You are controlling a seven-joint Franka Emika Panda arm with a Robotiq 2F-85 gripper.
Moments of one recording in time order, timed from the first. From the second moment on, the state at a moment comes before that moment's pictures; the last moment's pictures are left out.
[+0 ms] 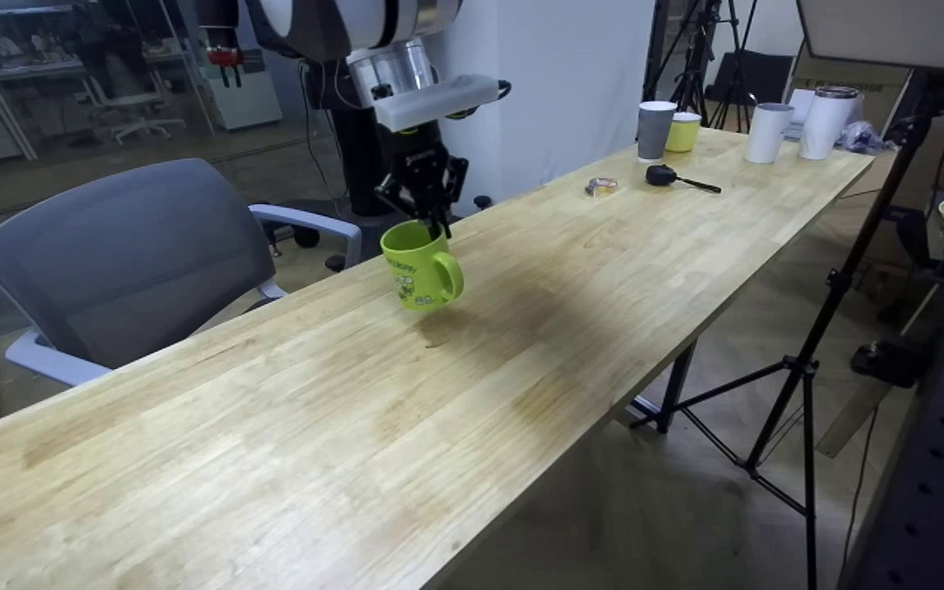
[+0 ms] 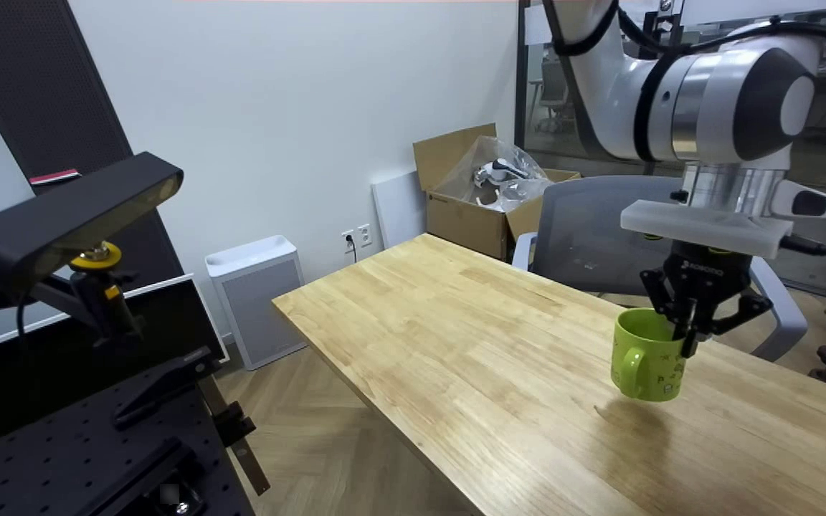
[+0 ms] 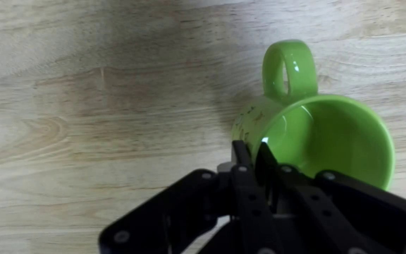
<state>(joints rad) -0.07 0.98 -0.08 -1.44 -0.02 2.23 0.02</state>
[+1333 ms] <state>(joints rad) -0.22 0.84 -0.03 -1.81 0.14 2.51 -0.07</state>
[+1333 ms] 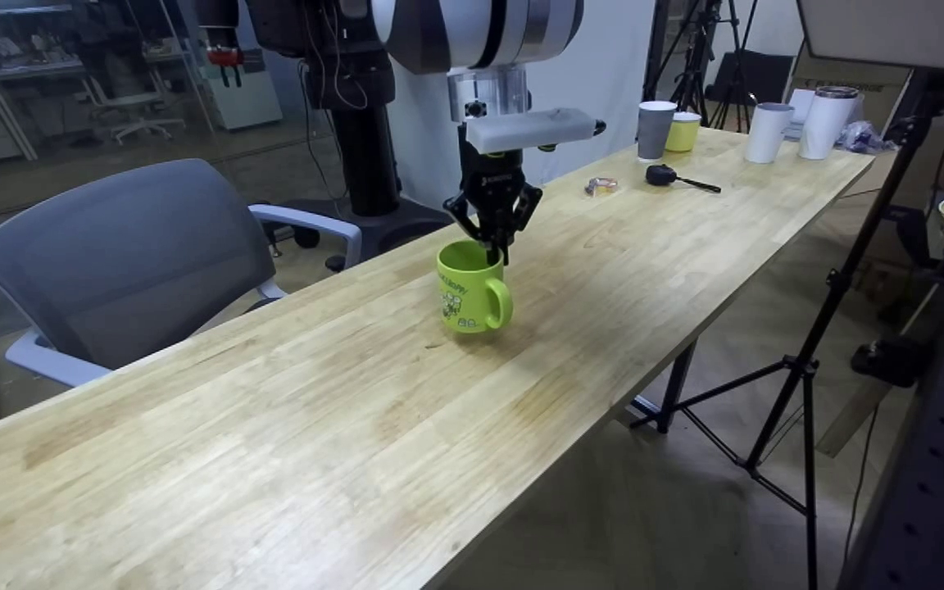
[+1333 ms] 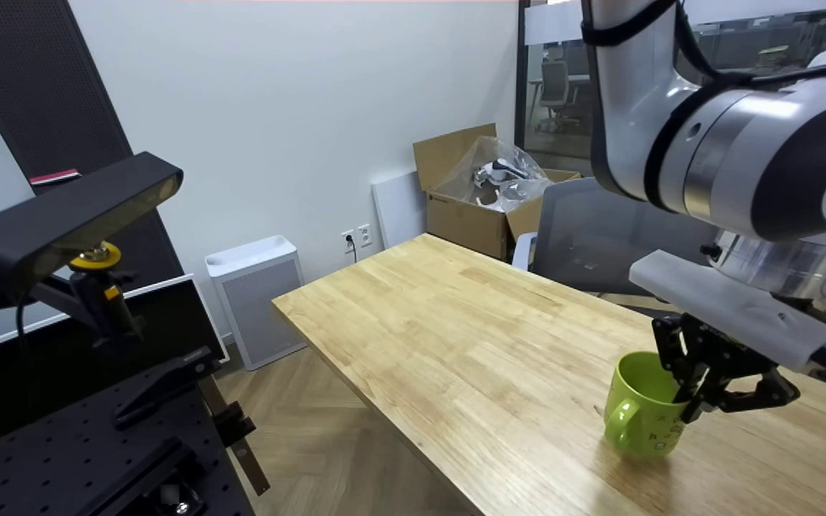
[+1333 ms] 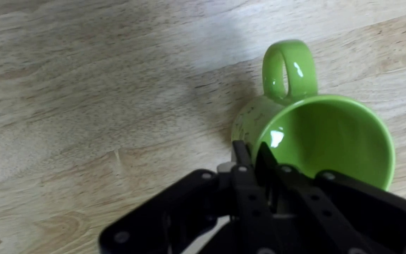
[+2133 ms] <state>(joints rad) -0.24 0.84 -0.04 -1.86 0.14 2.51 -0.09</state>
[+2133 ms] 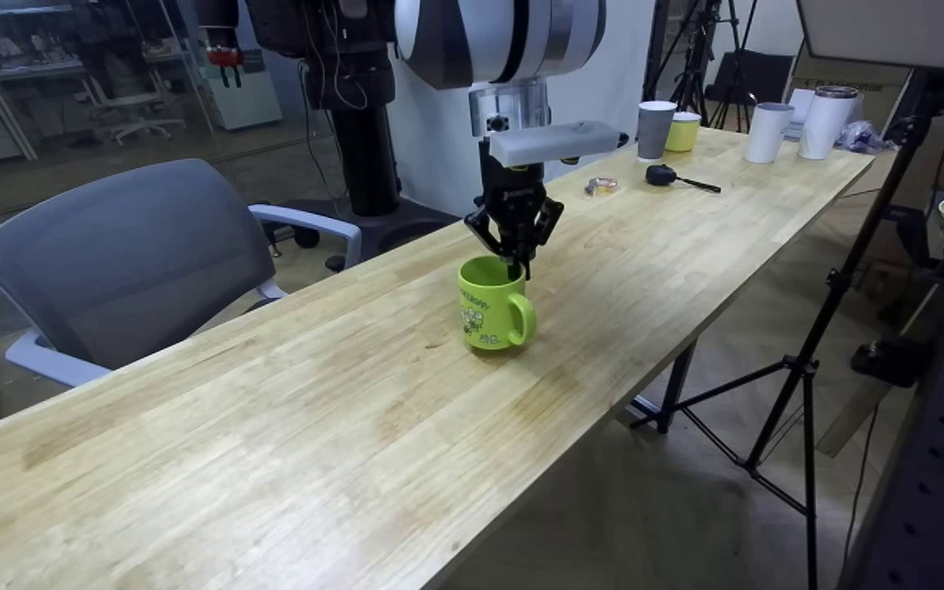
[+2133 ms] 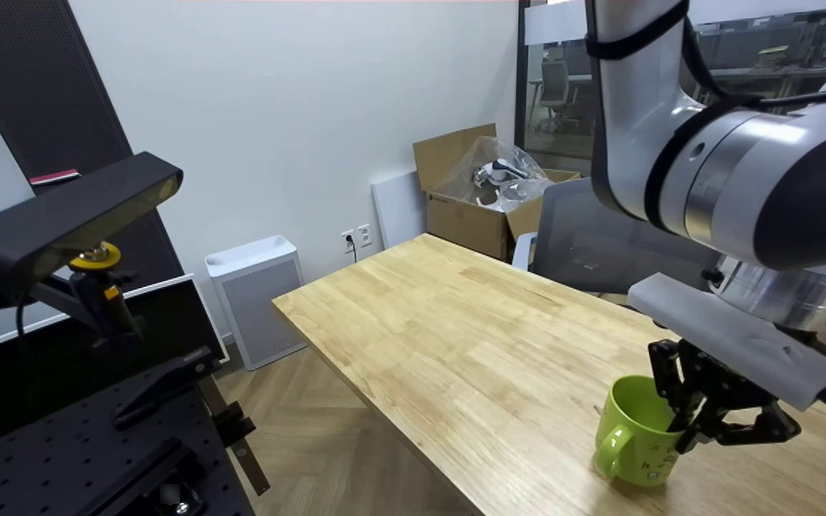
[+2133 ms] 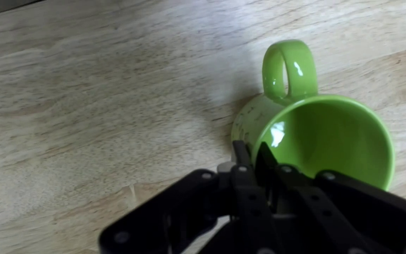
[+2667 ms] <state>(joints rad) -0.23 0.84 -0.06 -1.88 0.13 2.50 -0.09</state>
